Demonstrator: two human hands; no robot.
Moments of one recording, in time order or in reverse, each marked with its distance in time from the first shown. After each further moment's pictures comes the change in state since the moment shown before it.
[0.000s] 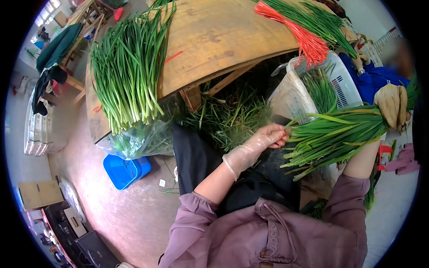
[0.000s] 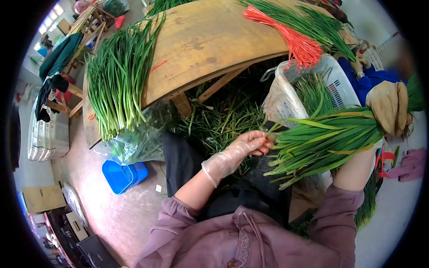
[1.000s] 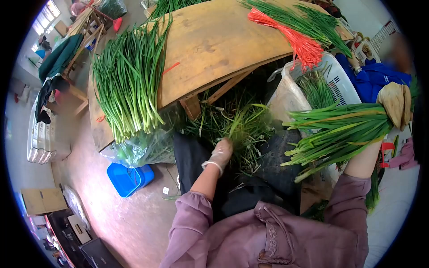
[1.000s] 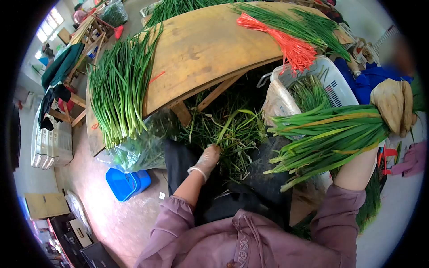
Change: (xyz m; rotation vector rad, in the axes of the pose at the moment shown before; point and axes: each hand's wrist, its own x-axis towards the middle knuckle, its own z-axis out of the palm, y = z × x) left_hand -0.024 -0.062 -0.130 1.373 0.585 -0.260; right_hand 0.007 -0.021 0.010 -0.048 -0.079 0.048
